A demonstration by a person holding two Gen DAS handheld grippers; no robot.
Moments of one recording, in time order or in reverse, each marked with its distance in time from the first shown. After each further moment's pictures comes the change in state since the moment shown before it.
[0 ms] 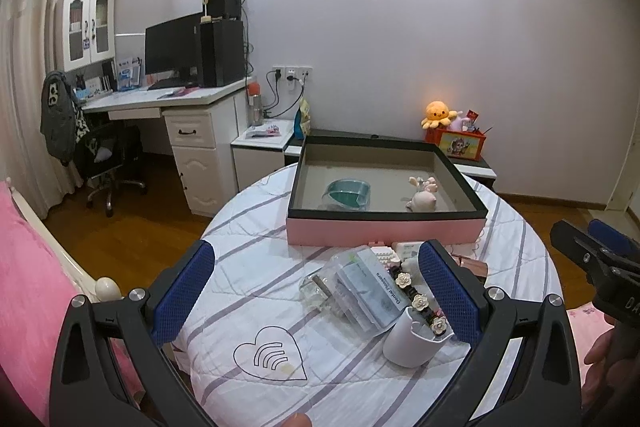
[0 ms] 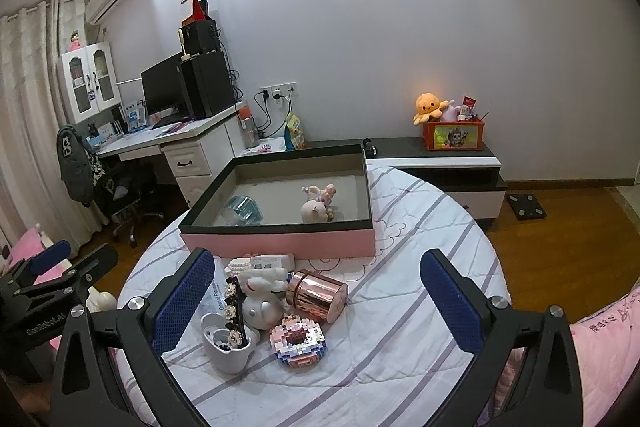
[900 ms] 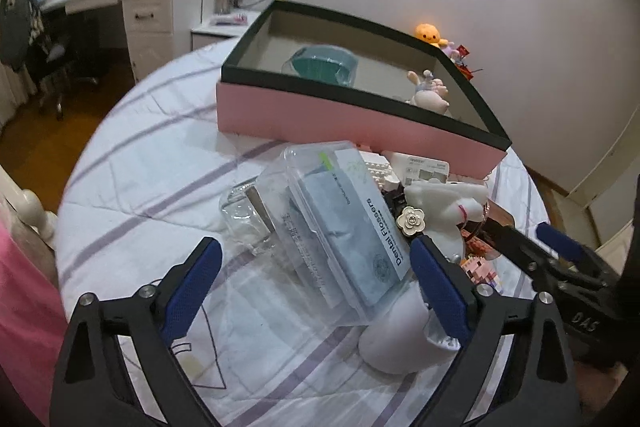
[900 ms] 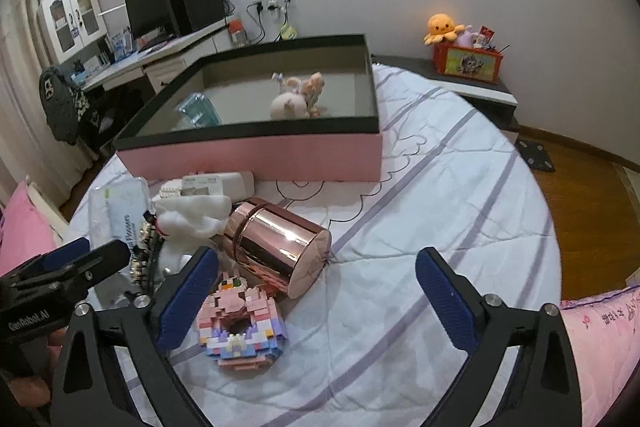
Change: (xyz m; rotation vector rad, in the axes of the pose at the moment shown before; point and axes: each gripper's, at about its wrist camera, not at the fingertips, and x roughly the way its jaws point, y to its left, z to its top) left arm 0.127 -0.009 -0.050 -0.153 0.376 -0.169; right arm 0.120 -0.020 -0.038 -0.035 0.324 0.007
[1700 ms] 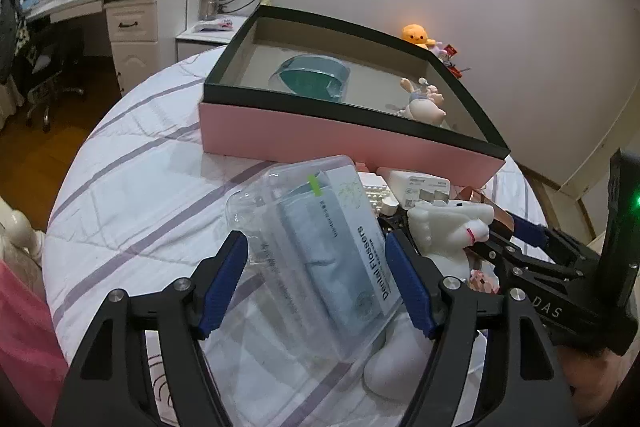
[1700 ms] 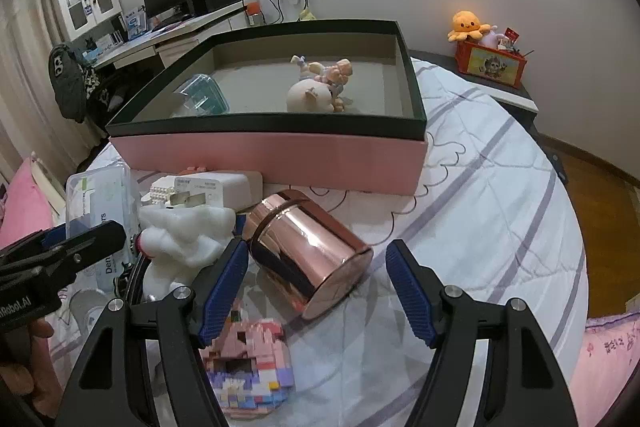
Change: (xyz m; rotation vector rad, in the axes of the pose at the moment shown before) left arm 0.012 0.001 0.016 0.048 -0.019 -0.042; right arm 0.034 0.009 0.014 -0.069 0.039 0.027
